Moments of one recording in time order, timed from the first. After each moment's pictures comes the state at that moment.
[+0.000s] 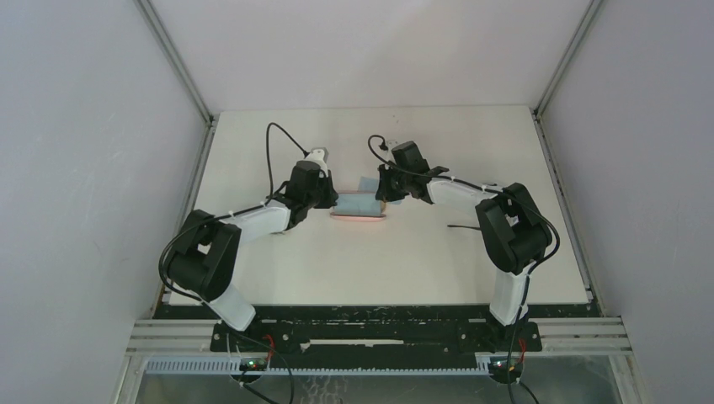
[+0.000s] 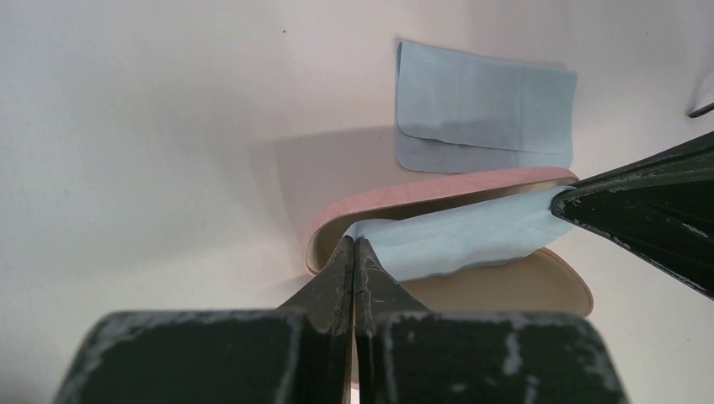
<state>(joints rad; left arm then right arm) -0.46 1.63 0.86 0.14 -0.01 -0.42 0.52 1.88 1.23 -0.17 -0.23 0.31</state>
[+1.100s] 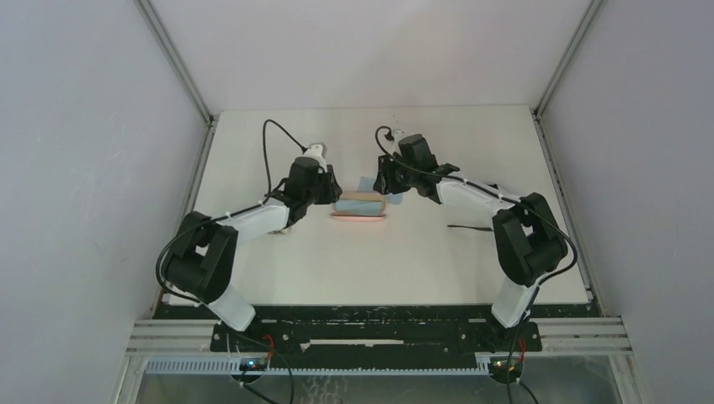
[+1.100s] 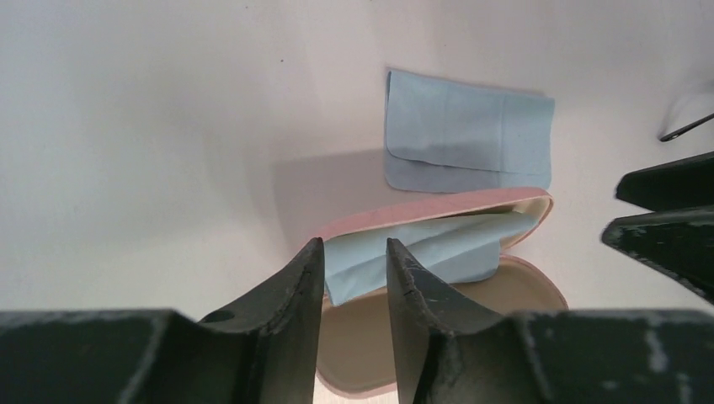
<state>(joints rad) -0.46 1.63 0.90 0.13 -0.01 -0.43 0.52 1.79 1.23 -0.17 -0.21 0.31</state>
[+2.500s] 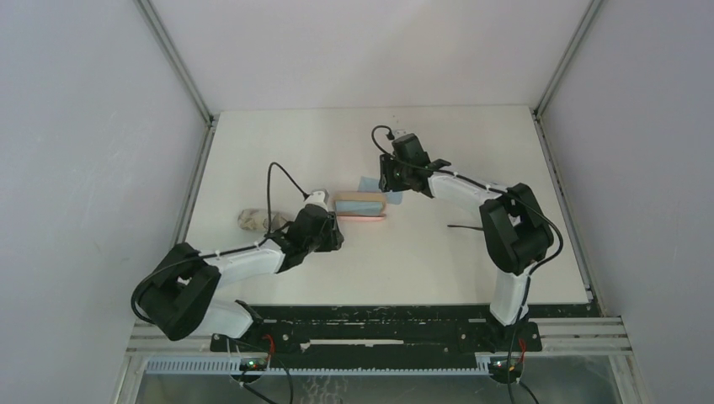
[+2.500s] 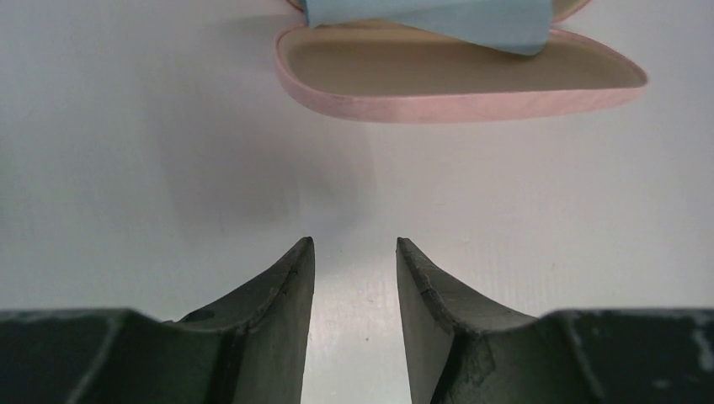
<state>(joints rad) -0.68 1.36 0.54 0.08 -0.15 -0.63 0.52 1.84 1.28 -0.24 -0.03 0.34</state>
